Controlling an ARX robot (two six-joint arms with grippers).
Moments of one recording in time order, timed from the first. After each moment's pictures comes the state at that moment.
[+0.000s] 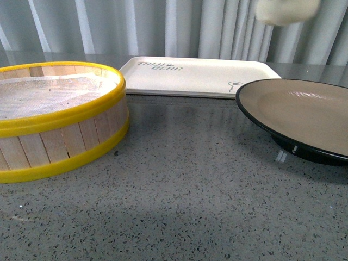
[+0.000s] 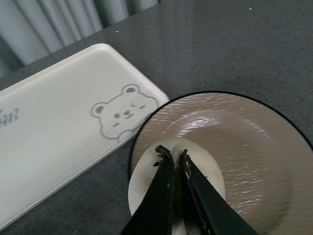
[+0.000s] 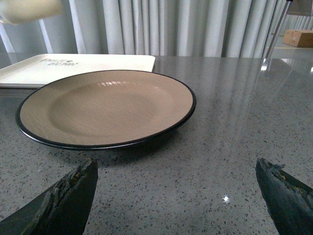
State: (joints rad) left arm -0.71 1.73 1.56 -0.17 -0.06 0.12; right arm 0.00 0.00 0.01 0.00 0.00 0.00
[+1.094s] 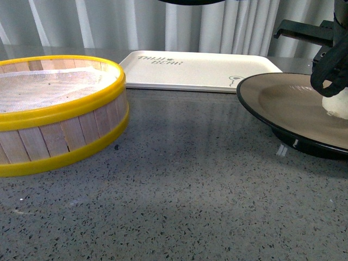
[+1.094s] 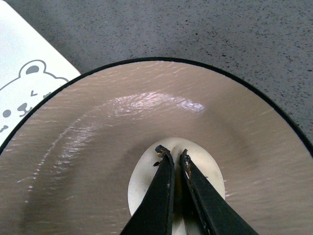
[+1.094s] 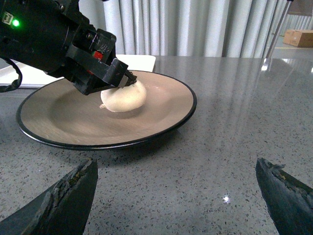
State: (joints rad) left arm -0.84 2.09 1.78 -0.18 -0.10 0.12; right arm 0.00 0.00 0.01 0.00 0.00 0.00
